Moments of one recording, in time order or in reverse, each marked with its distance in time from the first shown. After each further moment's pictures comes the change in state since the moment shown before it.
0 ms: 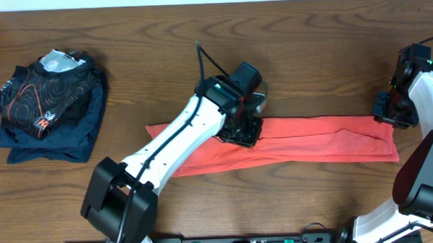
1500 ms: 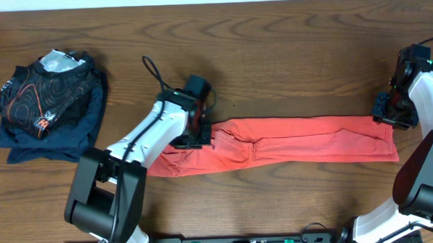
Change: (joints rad) left arm 0.278 -0.027 -0.338 0.158 -0.224 -0.086; right arm 0.000 0.000 0.000 -0.011 -0.006 0.000
